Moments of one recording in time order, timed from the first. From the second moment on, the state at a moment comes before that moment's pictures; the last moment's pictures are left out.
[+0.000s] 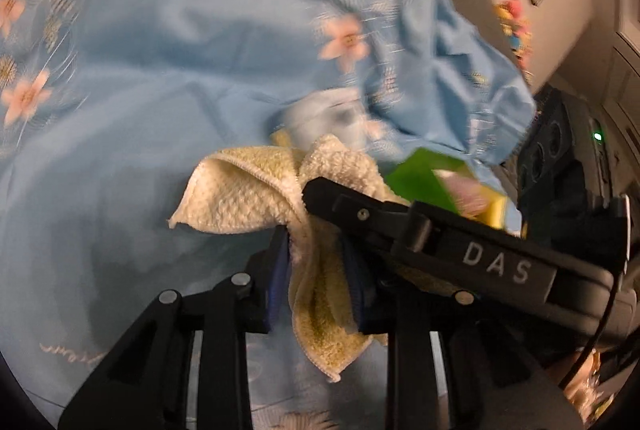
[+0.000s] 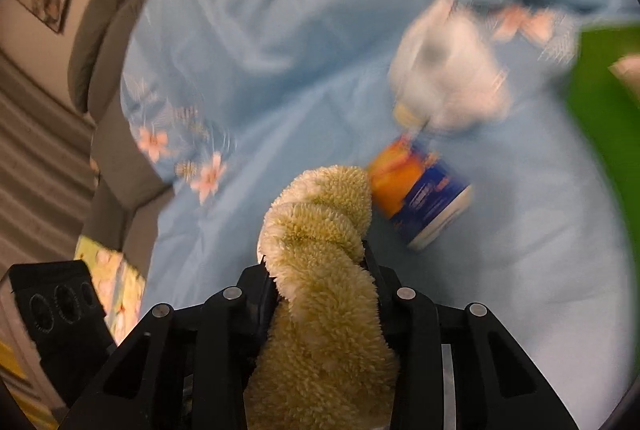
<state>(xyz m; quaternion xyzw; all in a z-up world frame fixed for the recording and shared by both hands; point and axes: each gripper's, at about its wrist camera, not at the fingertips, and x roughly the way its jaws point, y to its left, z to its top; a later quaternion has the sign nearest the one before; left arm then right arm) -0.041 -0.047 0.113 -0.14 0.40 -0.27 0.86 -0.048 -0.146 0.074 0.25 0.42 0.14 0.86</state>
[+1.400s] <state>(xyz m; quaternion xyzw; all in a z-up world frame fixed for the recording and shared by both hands) -0.048 -0.256 0.115 0.00 0.41 -0.37 0.83 -0.130 -0.377 0.098 0.36 0.32 -0.18 0.86</state>
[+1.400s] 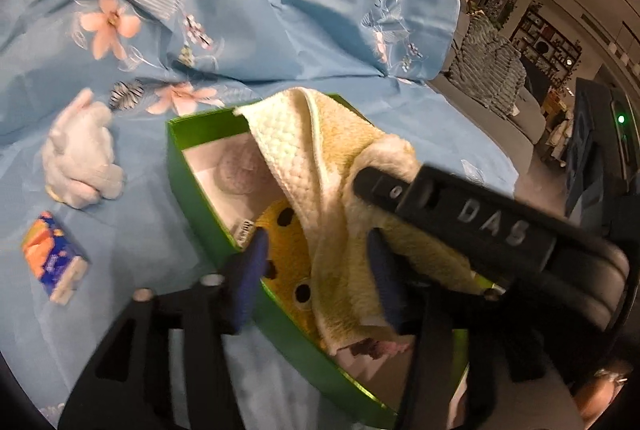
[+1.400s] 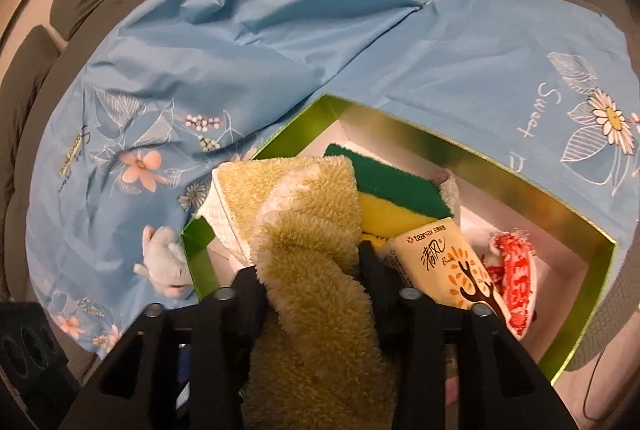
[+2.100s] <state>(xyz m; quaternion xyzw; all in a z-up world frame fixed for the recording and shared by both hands) -0.067 -0.120 0.135 0.00 0.37 -0.20 0.91 -0.161 -0.330 0.166 0.29 0.20 -0.18 0.92</state>
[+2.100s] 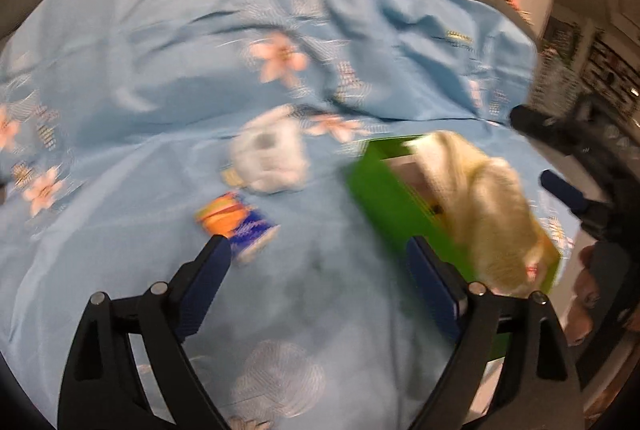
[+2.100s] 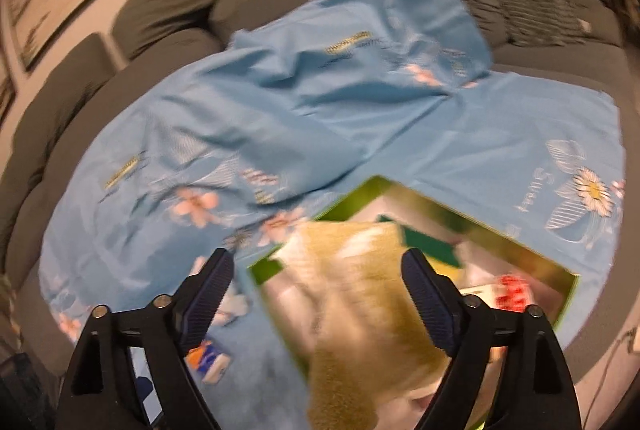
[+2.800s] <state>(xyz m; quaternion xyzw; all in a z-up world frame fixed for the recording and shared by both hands) -0.043 0.018 0.072 -0.08 0.44 0.01 0.90 -0.015 -0.154 0.083 0.09 0.41 0.01 0.91</state>
